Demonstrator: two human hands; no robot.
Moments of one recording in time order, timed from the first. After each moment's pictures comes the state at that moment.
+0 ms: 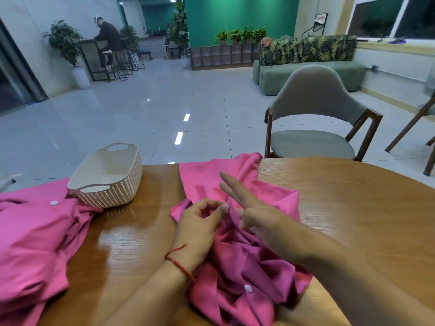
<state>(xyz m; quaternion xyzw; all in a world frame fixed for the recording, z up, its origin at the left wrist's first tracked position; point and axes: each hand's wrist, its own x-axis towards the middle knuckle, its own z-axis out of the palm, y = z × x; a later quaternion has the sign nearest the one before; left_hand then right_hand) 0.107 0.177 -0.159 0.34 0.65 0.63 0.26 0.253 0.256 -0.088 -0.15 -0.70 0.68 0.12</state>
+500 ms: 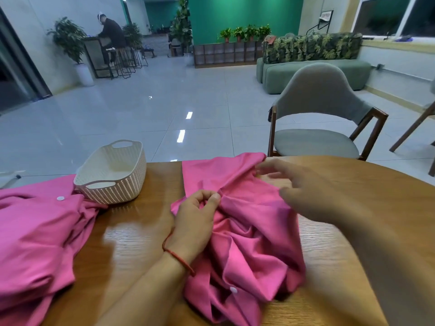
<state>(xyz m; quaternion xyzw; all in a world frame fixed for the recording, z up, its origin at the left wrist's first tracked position) 0.088 0.180 -0.160 0.32 0.67 0.63 0.21 0.287 0.328 -0.068 -0.25 -0.89 0.35 0.17</state>
